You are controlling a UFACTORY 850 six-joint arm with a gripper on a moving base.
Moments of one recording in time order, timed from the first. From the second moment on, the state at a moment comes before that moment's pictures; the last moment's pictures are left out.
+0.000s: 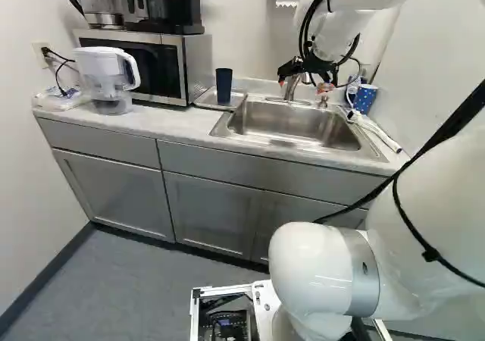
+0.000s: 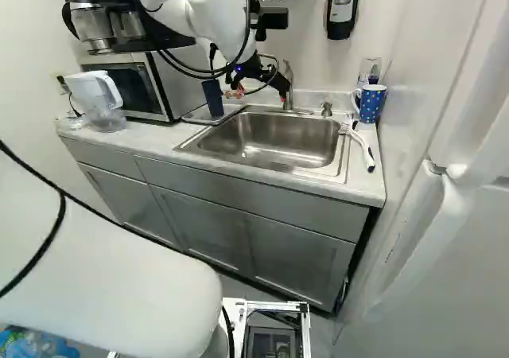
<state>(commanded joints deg) -14.5 15.4 -52.4 7.1 -20.8 -1.8</state>
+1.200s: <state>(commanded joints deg) -14.5 15.4 -52.4 7.1 -20.8 -1.8</state>
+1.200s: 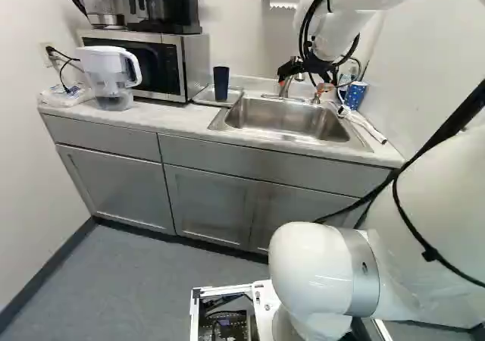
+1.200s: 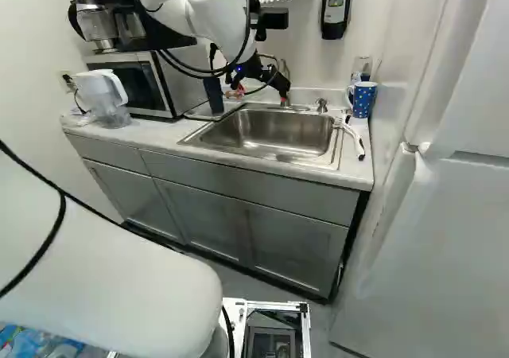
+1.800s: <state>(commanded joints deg) -14.5 15.4 -52.4 7.1 -20.8 -1.8</state>
